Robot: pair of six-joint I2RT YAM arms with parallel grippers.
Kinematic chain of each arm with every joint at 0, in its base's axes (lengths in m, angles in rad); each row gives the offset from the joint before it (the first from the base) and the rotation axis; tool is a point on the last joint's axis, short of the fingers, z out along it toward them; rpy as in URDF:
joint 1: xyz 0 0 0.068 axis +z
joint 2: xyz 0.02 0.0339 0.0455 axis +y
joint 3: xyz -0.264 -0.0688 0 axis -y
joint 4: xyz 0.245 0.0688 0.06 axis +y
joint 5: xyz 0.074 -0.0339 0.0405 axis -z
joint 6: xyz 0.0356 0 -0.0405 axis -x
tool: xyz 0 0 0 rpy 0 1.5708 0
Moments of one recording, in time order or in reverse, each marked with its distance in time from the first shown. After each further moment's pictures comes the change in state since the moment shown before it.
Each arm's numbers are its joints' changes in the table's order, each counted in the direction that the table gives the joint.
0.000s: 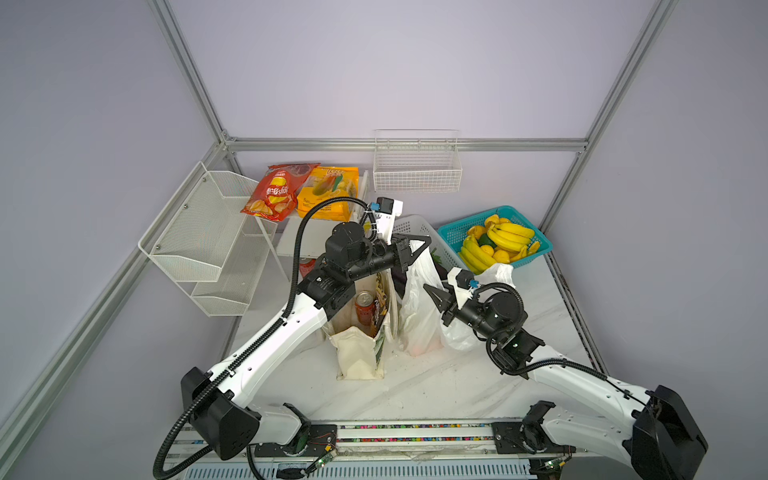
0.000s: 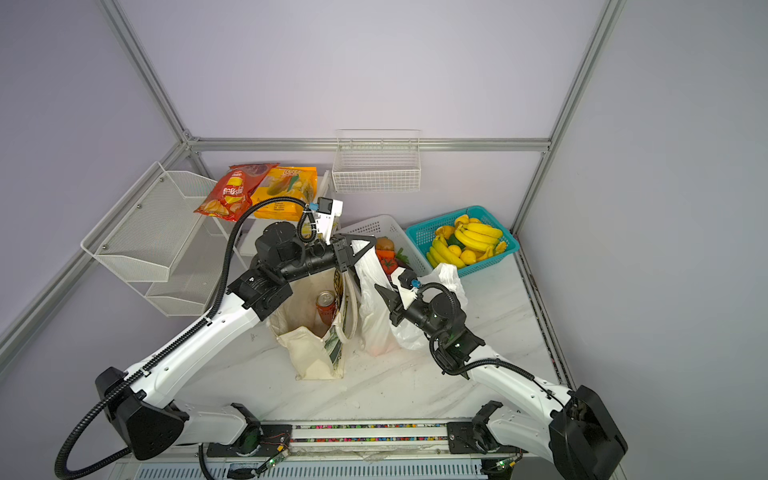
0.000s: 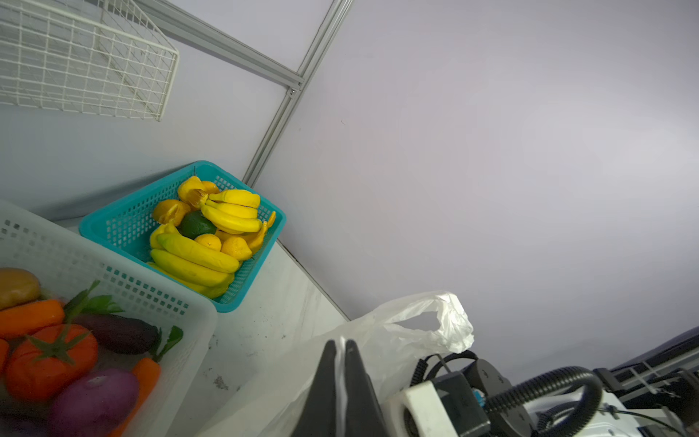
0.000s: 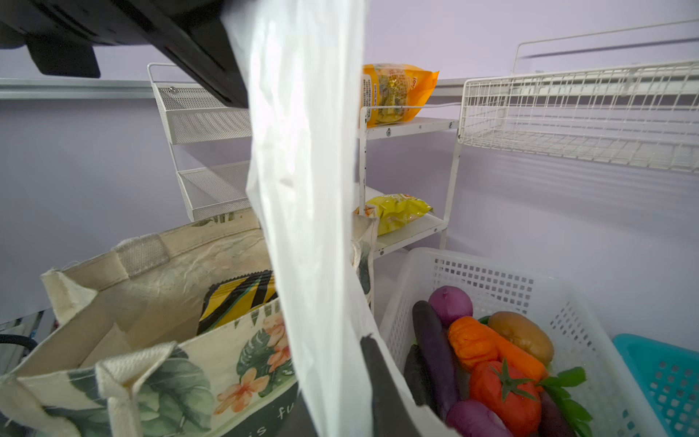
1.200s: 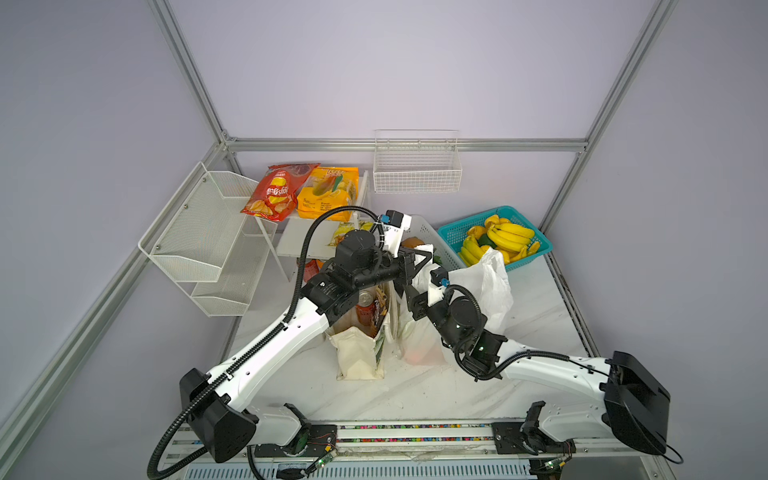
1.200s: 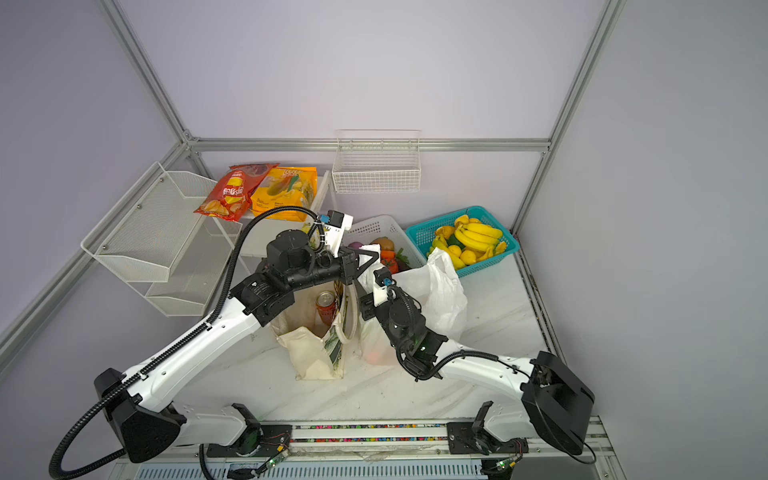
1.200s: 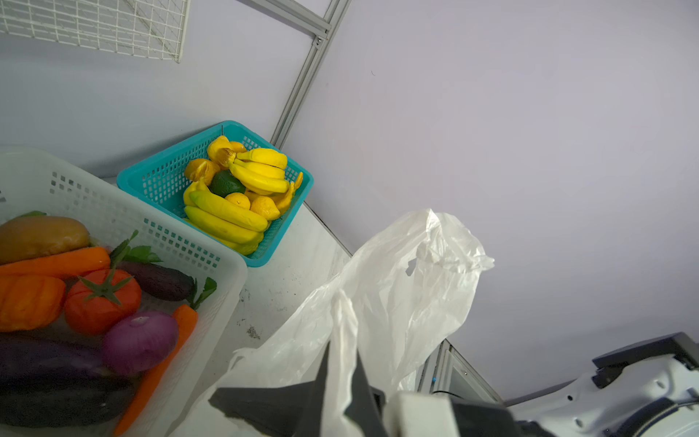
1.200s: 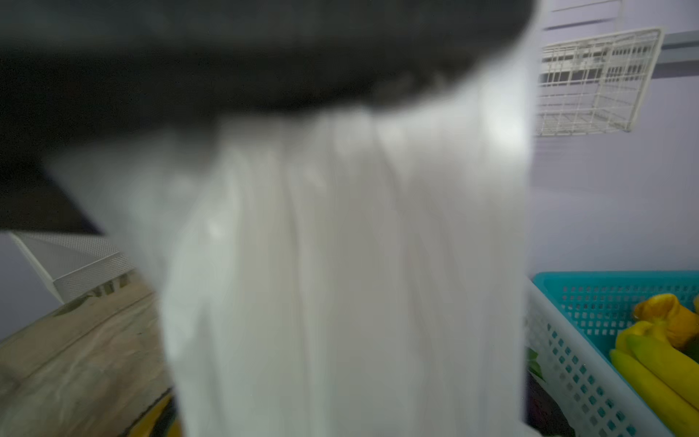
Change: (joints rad) left arm -0.060 -0.014 -0.009 0.159 -0.072 -0.032; right arm 0.298 0.275 0.116 -0.132 0.748 -0.053
